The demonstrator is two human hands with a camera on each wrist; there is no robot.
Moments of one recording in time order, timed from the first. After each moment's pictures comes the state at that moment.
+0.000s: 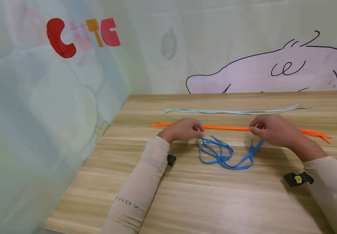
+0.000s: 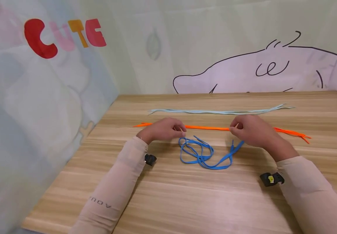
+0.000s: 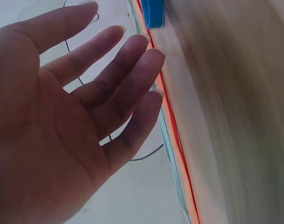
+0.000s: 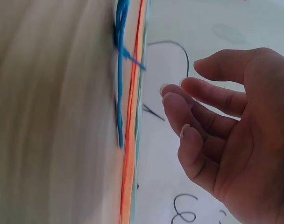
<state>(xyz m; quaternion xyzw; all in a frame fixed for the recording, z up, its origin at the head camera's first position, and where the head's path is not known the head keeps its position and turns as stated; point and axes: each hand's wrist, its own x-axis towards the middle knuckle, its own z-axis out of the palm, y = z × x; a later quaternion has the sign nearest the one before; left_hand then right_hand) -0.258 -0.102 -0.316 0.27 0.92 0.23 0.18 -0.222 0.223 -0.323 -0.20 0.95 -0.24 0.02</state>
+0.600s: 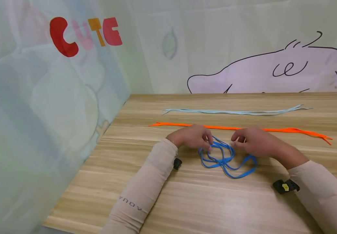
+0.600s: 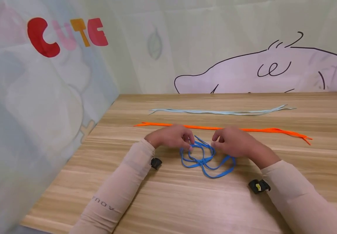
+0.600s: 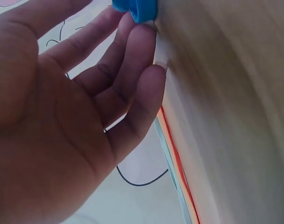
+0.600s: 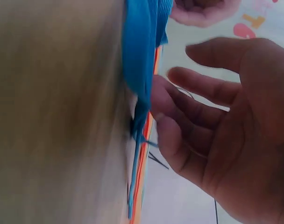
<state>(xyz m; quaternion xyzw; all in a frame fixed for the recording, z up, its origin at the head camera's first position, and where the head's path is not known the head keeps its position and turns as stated) -0.244 -0.079 -0.319 0.31 0.90 0.19 0.23 -0.209 0.173 -0.334 -0.28 0.92 -0.26 0.08</state>
